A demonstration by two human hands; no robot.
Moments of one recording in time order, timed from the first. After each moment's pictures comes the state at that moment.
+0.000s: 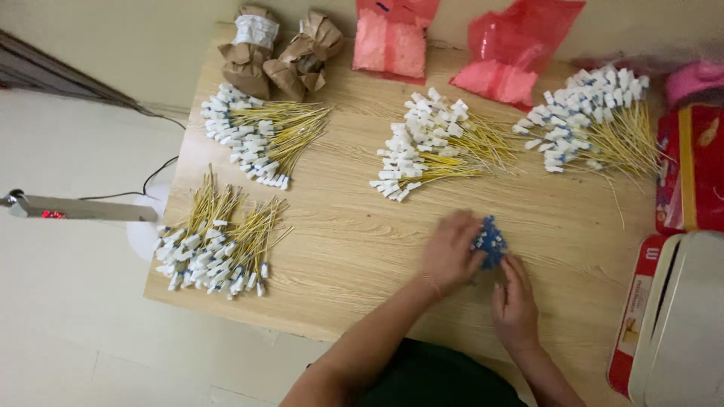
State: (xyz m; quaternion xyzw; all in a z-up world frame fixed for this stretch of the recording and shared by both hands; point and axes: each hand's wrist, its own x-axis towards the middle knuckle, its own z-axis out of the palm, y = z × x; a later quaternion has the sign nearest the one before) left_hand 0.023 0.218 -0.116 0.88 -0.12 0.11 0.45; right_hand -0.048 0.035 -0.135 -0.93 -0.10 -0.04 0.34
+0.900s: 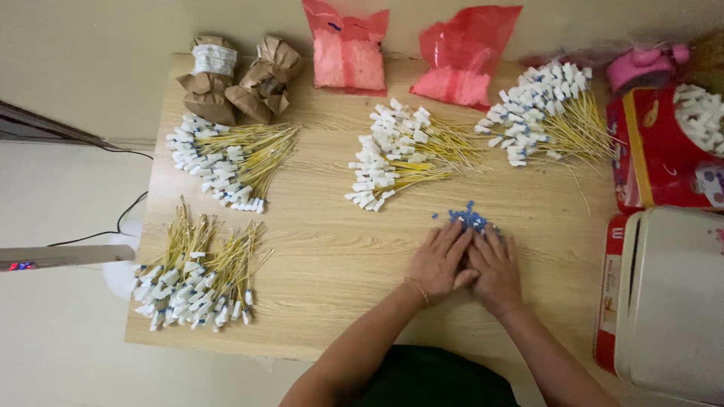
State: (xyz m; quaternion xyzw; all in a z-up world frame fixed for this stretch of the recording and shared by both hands) left_hand 0.013 0.204 -0.177 0.92 -0.24 0.01 0.32; right_hand 0.001 0.025 -0.169 -0.96 -0.24 -0.11 0.13
